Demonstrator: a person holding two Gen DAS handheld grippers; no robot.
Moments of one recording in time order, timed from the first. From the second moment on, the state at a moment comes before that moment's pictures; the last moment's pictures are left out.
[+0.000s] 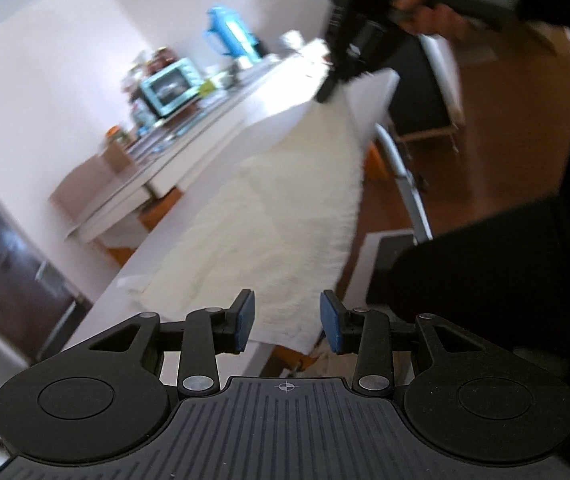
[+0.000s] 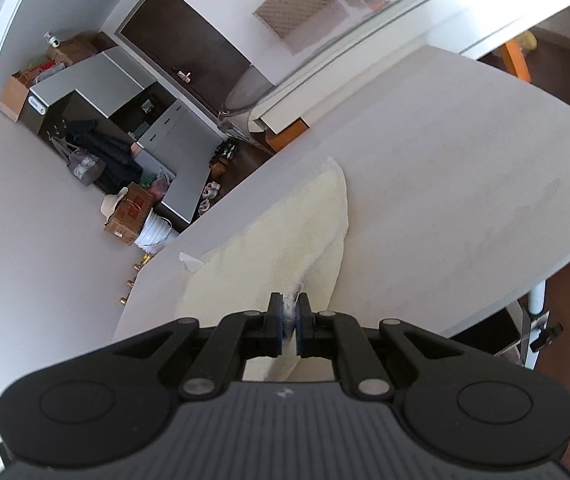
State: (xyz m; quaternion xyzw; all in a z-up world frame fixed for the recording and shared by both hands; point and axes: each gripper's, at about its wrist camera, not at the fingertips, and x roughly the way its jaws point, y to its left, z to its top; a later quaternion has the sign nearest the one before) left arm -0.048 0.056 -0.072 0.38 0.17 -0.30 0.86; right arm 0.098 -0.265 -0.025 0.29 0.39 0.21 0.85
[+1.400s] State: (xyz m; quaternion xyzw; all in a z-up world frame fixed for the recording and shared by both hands) left arm 0.020 0.062 -0.006 0.31 0.21 -0.26 0.89; right arm 0.004 -0.179 -0.041 -0.44 0.18 0.38 0.80
